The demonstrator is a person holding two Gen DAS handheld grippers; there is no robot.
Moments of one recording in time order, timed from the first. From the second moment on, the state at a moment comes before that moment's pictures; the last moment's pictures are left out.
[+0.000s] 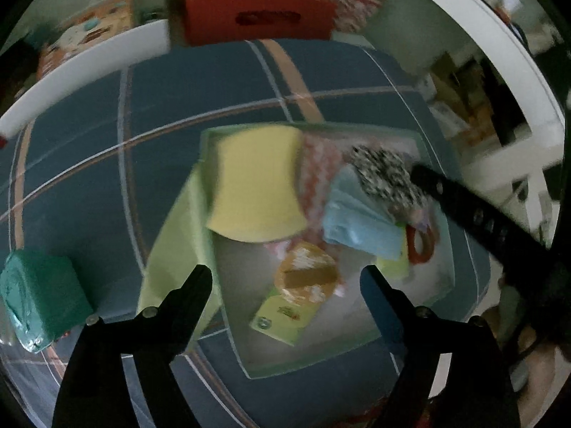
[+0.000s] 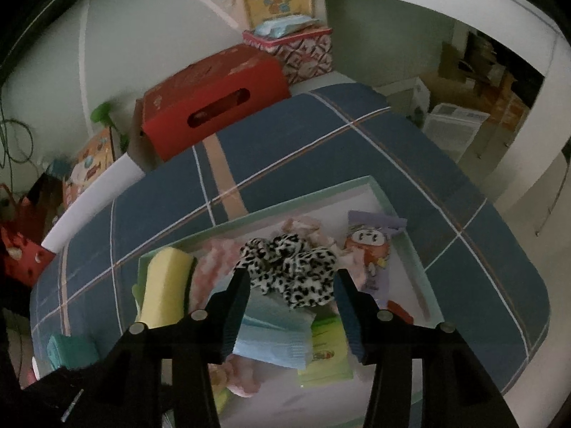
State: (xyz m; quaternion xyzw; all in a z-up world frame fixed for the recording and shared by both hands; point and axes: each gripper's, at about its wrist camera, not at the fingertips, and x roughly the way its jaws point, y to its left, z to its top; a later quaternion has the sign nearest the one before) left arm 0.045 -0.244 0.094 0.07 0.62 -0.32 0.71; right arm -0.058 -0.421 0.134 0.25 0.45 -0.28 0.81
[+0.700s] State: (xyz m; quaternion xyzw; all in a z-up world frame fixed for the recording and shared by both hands) left arm 0.095 -0.187 0.095 0.01 0.61 -0.24 0.75; right arm -0.050 -0.412 0.142 0.22 0.44 -0.30 0.82
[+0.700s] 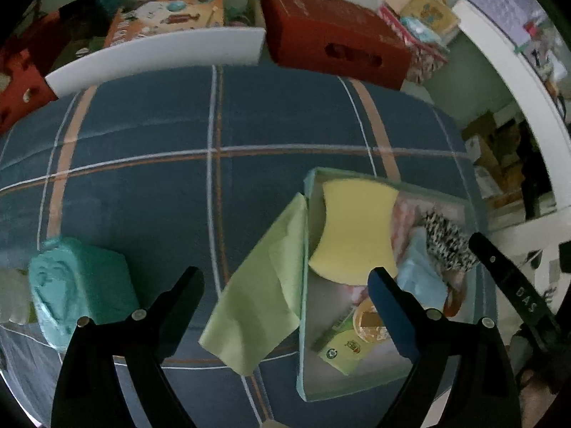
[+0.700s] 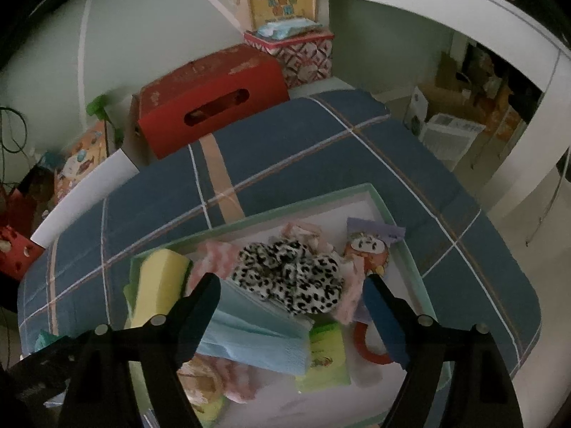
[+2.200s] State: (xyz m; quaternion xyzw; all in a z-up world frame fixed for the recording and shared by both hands) left arm 0.067 0.041 0.085 -0.09 0.55 -0.06 0.83; right arm 0.019 -0.186 0.072 0.02 0.55 -0.07 0.83
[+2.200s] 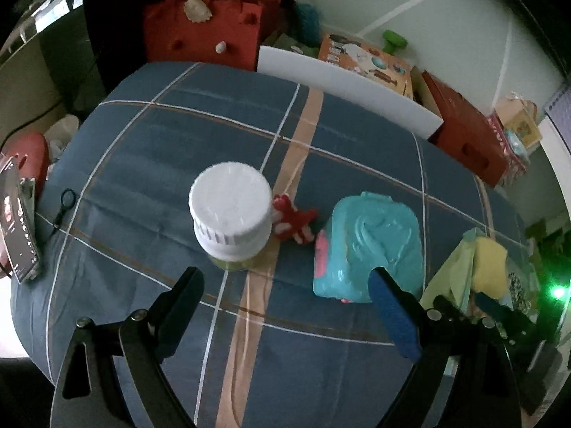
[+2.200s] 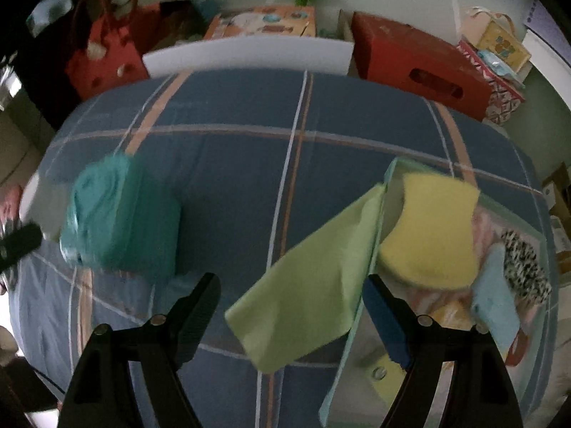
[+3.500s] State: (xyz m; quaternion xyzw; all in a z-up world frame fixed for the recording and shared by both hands) left arm 0.065 0.058 0.079 -0.12 0.55 -0.04 0.82; right arm 0.025 -0.201 0.040 0.03 0.56 -0.09 0.83
